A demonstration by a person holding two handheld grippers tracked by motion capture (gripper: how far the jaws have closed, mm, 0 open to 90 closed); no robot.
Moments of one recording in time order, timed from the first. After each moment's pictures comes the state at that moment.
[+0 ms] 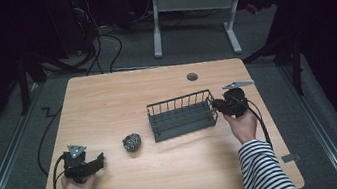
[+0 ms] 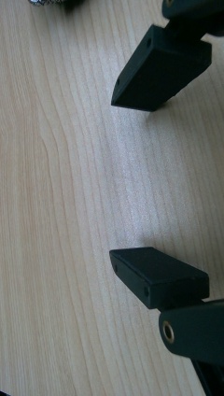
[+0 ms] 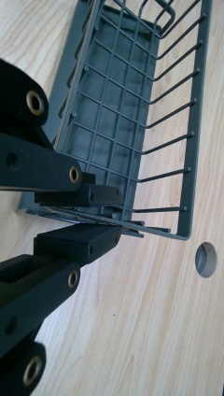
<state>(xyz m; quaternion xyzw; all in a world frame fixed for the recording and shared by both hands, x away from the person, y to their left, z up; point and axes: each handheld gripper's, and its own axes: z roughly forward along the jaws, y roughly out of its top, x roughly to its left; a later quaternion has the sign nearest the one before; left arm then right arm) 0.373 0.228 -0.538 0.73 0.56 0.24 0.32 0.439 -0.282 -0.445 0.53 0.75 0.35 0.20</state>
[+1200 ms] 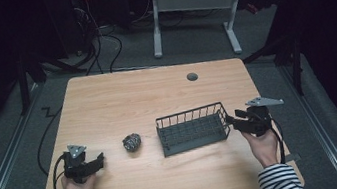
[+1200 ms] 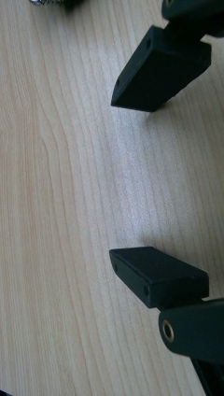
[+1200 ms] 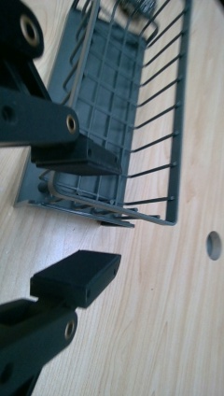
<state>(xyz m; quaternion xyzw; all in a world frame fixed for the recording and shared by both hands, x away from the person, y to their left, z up) 0.373 0.228 -0.538 0.73 0.56 0.24 0.32 0.364 -0.316 -0.440 0.53 0.72 0.39 0.21</state>
